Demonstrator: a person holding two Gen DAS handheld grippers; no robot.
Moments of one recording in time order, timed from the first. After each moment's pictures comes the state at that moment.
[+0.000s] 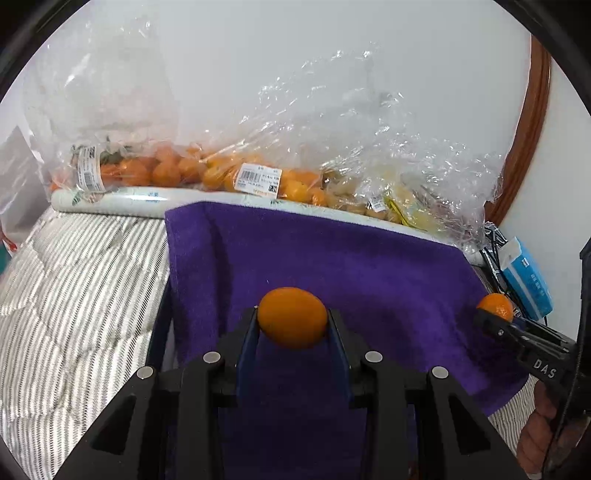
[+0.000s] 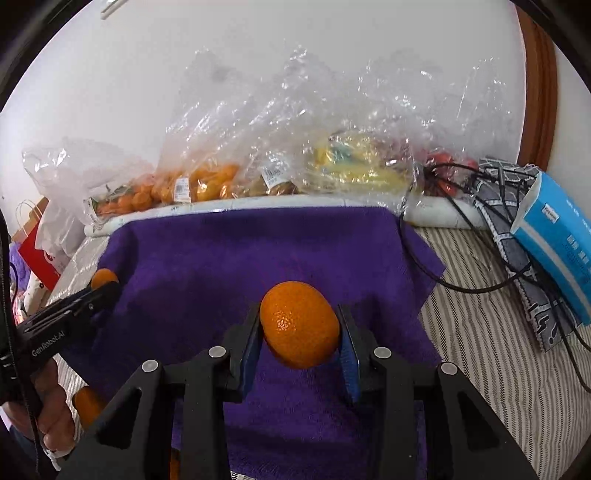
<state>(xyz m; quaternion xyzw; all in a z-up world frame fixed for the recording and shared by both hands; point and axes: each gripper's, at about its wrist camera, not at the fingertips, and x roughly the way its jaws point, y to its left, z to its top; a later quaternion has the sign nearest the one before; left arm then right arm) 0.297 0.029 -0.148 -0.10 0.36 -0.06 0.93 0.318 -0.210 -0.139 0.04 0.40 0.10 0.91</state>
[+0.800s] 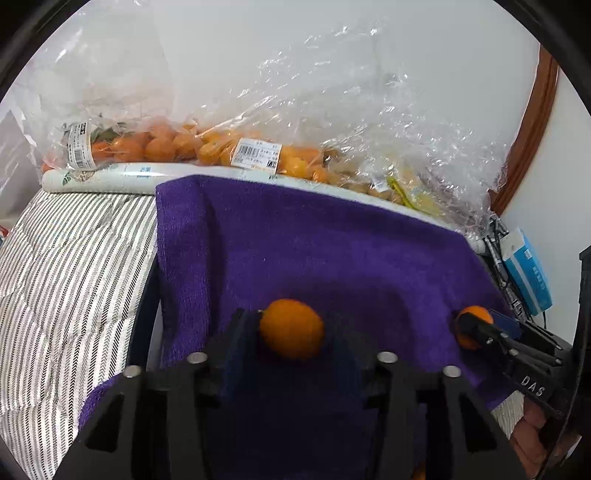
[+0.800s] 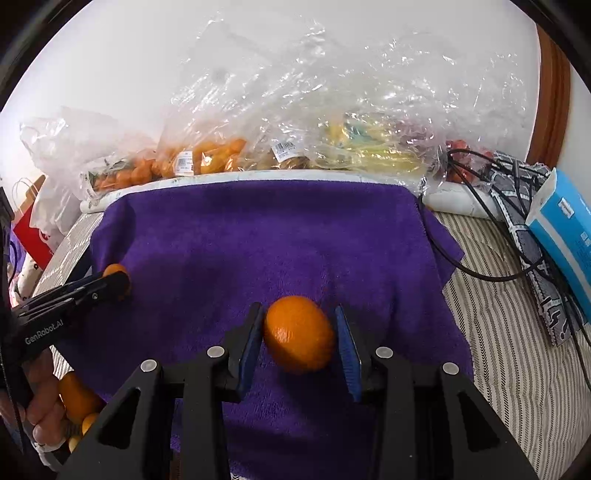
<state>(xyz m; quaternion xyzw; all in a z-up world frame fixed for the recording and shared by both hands) 0.301 0.026 -0.156 -0.10 0.39 -0.07 0.91 0.321 -0.196 -0.150 0.01 0.42 0.11 0.90</state>
